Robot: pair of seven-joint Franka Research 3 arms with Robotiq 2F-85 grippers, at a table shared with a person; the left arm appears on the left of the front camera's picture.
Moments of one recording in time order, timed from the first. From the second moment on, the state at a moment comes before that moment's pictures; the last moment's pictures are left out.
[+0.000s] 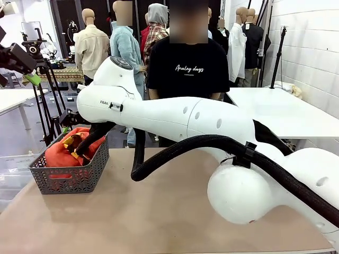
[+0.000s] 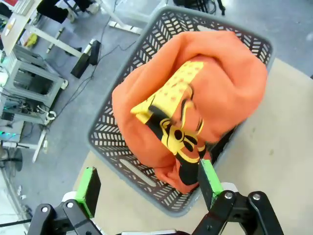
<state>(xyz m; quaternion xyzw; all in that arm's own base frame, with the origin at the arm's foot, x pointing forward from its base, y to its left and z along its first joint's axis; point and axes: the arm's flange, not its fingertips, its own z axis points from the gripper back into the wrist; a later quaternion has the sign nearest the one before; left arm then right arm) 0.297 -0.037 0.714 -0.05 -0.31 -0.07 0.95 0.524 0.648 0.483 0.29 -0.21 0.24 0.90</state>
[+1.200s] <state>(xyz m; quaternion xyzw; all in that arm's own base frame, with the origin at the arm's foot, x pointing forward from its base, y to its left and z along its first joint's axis) 0.297 -0.037 0.714 -0.05 -0.31 -0.07 0.95 0.525 0.647 0.483 0.29 -0.21 0.23 0.90</state>
